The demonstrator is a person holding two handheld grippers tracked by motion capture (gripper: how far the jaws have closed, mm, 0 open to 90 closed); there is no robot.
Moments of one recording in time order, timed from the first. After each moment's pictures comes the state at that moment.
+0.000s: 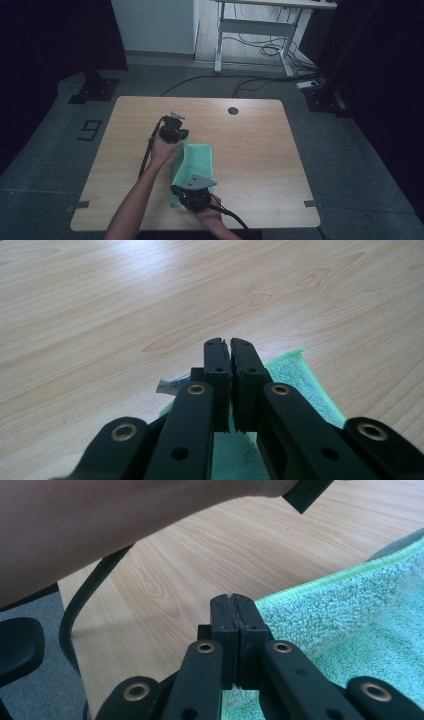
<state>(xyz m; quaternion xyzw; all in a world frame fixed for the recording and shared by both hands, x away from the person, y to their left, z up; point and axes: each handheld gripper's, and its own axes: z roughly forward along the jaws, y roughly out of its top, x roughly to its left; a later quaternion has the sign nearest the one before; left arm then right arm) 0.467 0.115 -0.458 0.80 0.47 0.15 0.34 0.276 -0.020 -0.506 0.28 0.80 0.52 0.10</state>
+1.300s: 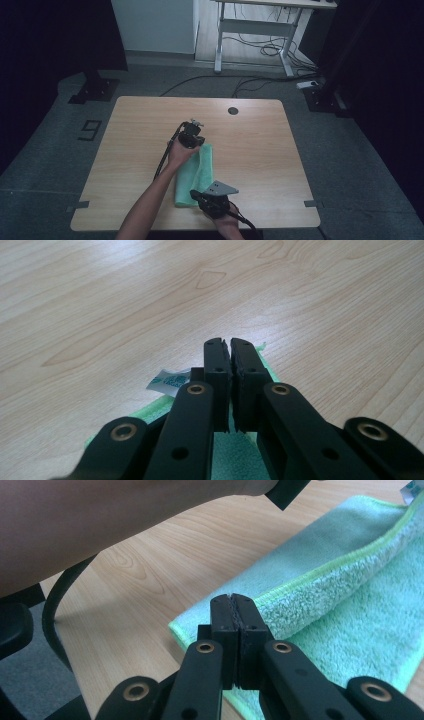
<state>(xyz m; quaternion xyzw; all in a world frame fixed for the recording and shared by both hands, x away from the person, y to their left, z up) 0.478 0.059 -0.494 0.83 0.43 0.12 0.32 0.265 -0.074 -0.529 0.34 0.78 0.52 0.10</state>
